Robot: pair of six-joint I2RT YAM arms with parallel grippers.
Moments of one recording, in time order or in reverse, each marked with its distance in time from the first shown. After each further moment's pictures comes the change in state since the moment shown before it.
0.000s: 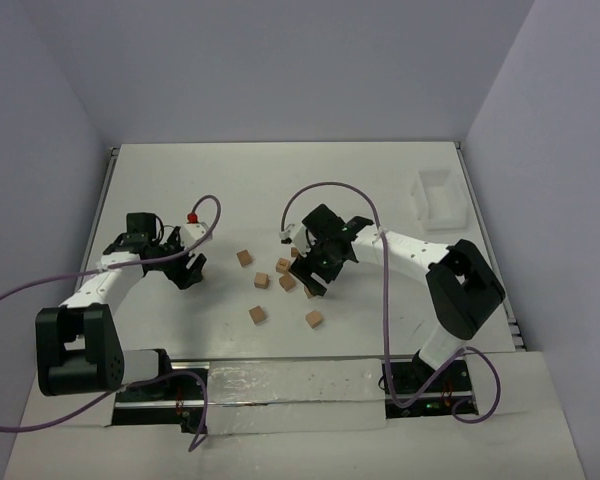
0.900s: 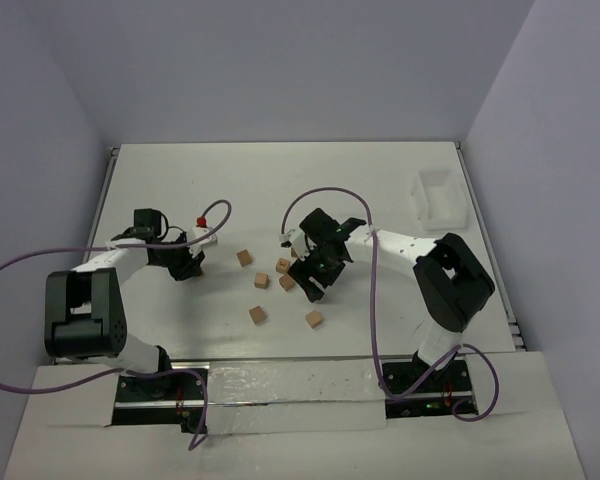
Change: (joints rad) left arm 0.007 0.202 0.053 0.030 0.066 0.240; right arm 0.000 0.071 0.001 -0.007 -0.056 0.085
